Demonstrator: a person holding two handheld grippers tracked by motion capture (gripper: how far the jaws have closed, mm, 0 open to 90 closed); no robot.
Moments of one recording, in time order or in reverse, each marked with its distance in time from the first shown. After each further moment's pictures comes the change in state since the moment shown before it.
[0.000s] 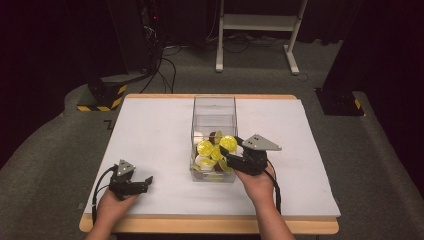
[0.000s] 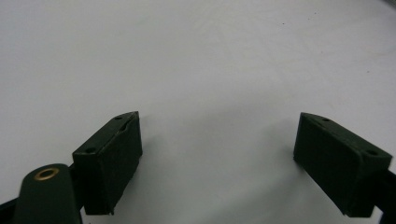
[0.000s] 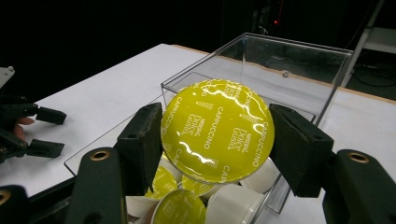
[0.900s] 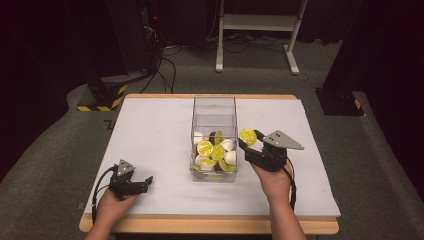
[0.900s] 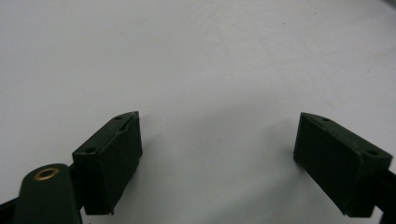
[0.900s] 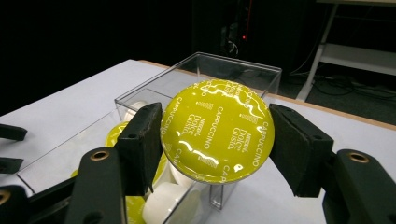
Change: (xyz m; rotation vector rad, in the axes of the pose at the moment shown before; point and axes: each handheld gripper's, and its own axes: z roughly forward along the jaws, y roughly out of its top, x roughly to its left) left arm 0.000 0.000 0.000 -0.004 0.001 -0.004; right arm -0.033 0.007 -0.033 -0.061 -0.109 0.002
